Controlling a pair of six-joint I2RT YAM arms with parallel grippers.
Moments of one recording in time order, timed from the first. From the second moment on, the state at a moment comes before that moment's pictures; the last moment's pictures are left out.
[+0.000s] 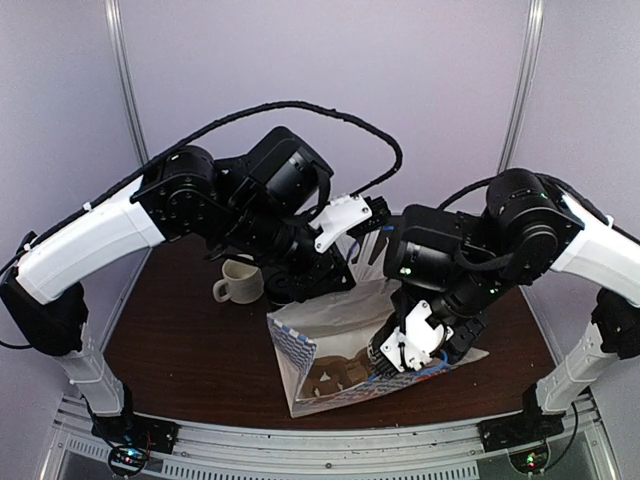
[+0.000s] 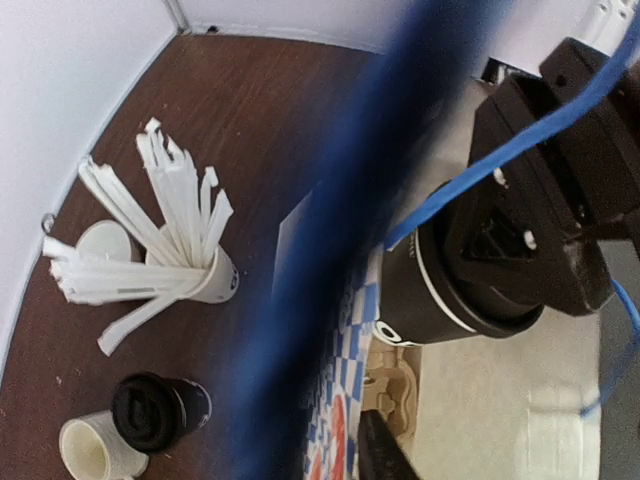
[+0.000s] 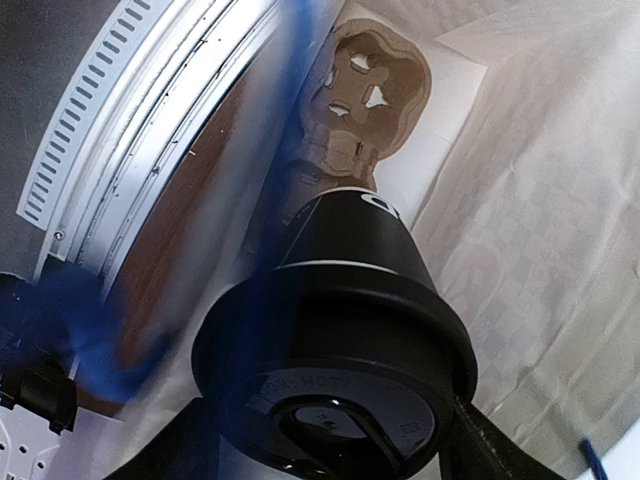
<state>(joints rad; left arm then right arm) -1.28 1.73 2.03 -1.10 -0.08 0.00 1.36 1.56 1.87 -1.64 0.26 -0.90</state>
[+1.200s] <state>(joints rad) -1.12 1.40 1.44 -0.60 0.04 0.06 1.63 1.44 1.50 -1.58 0.37 -0.86</state>
